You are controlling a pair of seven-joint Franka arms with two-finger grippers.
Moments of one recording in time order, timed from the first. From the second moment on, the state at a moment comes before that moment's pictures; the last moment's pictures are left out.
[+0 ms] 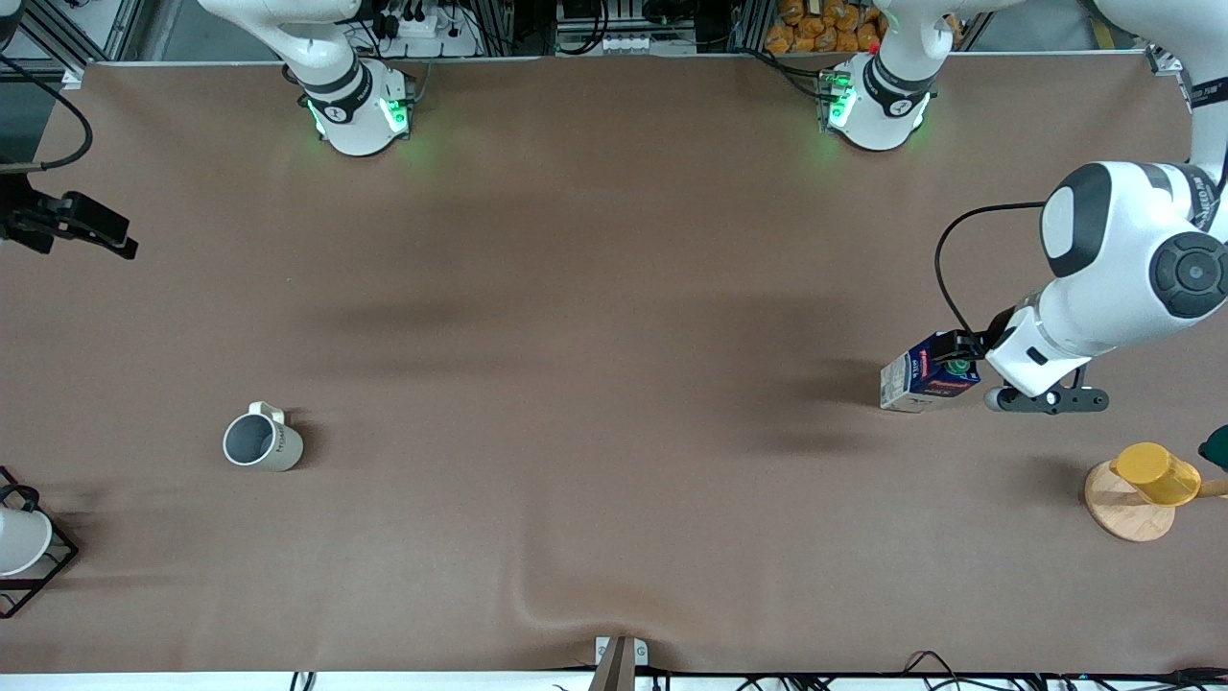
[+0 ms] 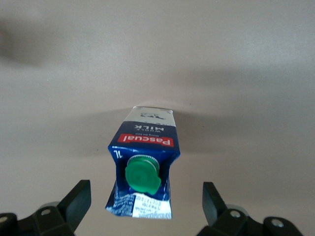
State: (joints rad) left arm 0.05 0.24 -0.13 -1.83 0.02 1.97 -0.07; right arm -0.04 -0.02 -0.02 -1.61 -0.02 1.55 0.01
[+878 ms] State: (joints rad) left arm 0.05 0.25 -0.13 -1.94 0.06 2.09 -0.07; right arm -0.05 0.27 -0.03 -1.62 -0.02 1.79 -0.01
